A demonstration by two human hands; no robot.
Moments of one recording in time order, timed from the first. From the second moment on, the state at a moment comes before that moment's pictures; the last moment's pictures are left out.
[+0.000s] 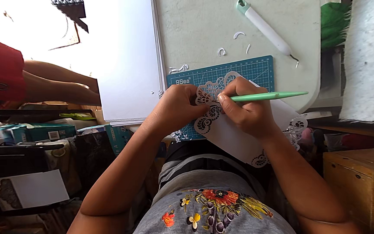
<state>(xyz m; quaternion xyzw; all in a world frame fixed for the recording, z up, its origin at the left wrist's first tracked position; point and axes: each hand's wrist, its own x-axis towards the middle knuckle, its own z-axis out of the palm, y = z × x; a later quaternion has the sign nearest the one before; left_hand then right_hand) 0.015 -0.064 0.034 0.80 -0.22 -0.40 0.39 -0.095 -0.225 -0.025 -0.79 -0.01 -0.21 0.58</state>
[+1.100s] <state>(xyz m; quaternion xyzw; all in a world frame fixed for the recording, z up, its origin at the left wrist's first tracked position) 0.016 -0.064 0.034 0.80 -0.22 -0.41 0.38 -0.094 -0.227 -0.020 -0.77 0.01 -0.16 0.62</state>
